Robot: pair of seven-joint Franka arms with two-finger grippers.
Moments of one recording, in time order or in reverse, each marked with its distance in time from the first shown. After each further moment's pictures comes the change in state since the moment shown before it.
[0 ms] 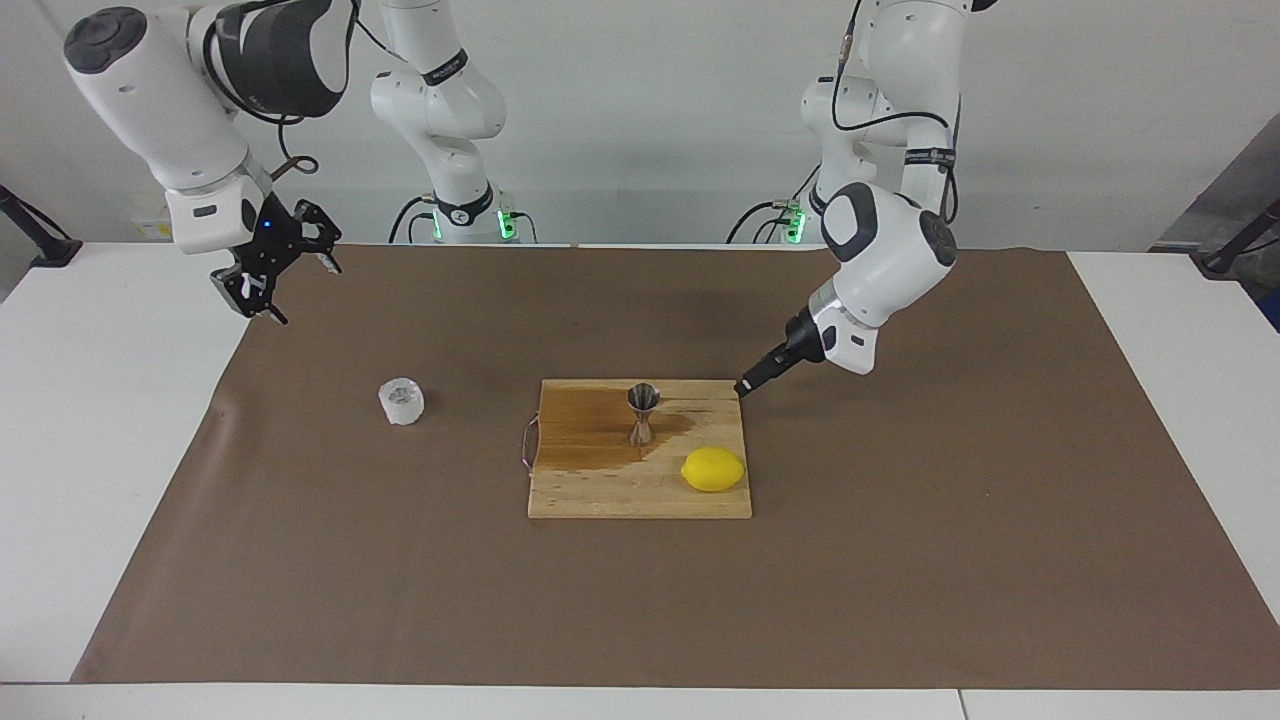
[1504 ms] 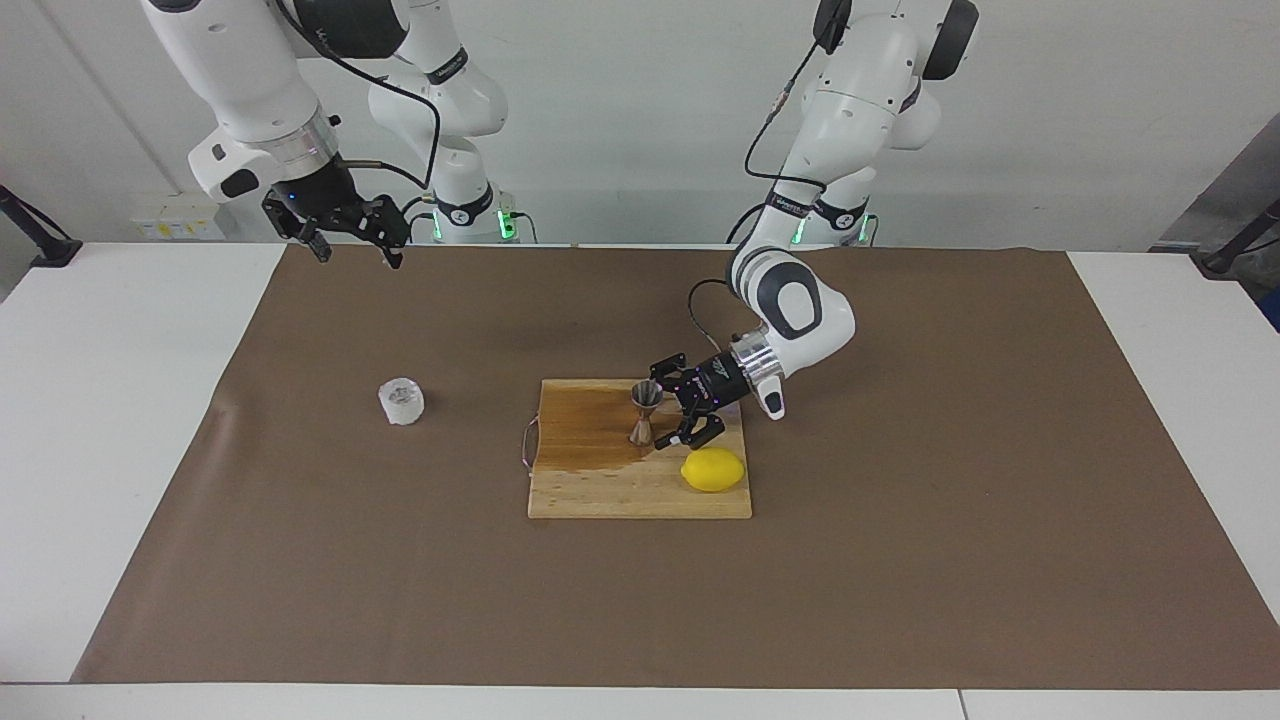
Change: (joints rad) left arm -0.286 0.297 -0.021 -0.143 -1.496 0.460 -0.058; right arm 0.236 -0.058 0.004 0.239 -0.210 -0.297 1.681
